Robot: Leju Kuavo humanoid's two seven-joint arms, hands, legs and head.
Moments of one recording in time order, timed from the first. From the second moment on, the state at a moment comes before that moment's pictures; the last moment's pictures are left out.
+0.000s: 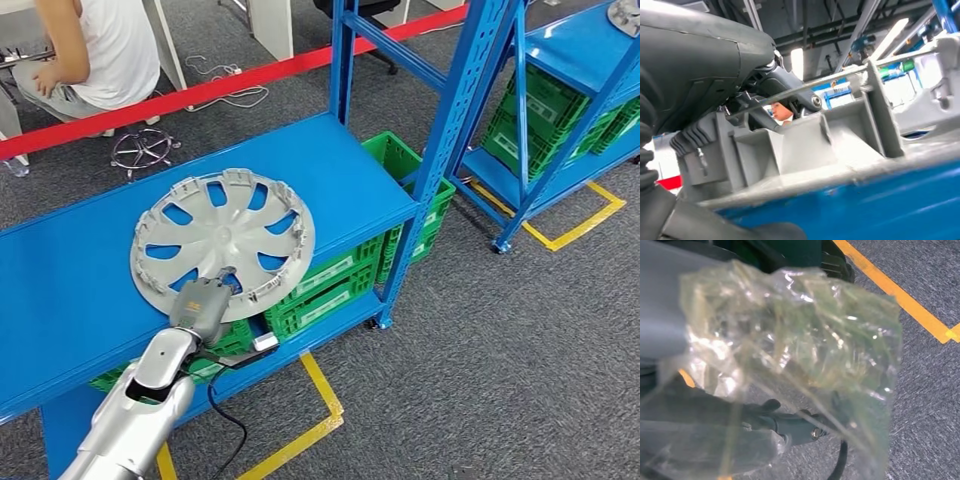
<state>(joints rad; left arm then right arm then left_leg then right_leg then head) -0.22 -0.03 -0.31 -1.21 -1.51 0.27 0.15 -0.07 0.11 -0.27 -0.20 0.26 -0.03 -0.29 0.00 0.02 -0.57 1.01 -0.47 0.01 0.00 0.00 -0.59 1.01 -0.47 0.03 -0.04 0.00</state>
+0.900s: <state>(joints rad) -0.12 -0.03 -0.35 -1.44 -1.43 0.39 0.06 -0.06 0.12 -0.29 -0.20 0.27 -0.04 -0.31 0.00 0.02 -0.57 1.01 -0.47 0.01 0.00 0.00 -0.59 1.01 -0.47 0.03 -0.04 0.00</state>
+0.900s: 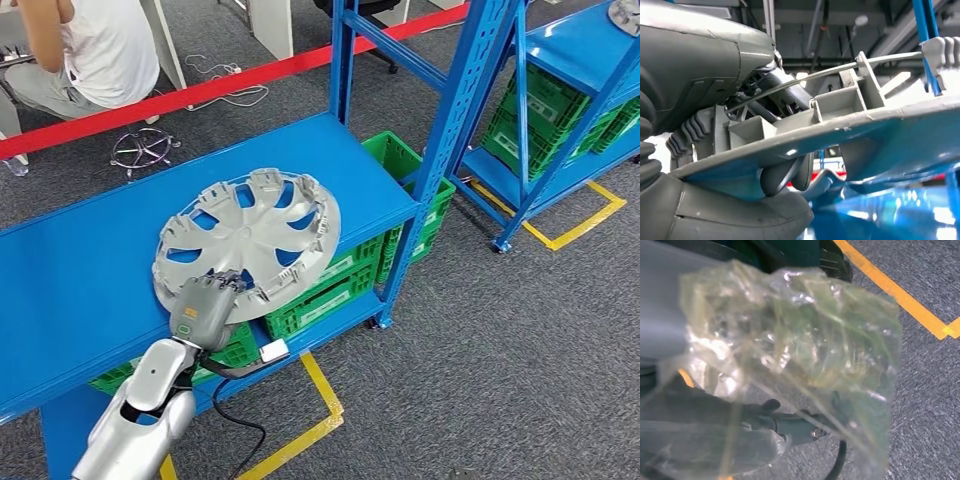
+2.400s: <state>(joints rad) 0.01 -0.04 -0.42 -1.67 -1.47 0.55 -0.03 -0.06 0.13 -0.34 -0.20 0.31 -0.12 -0.32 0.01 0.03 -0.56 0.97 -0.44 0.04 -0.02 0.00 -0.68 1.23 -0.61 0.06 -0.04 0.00</state>
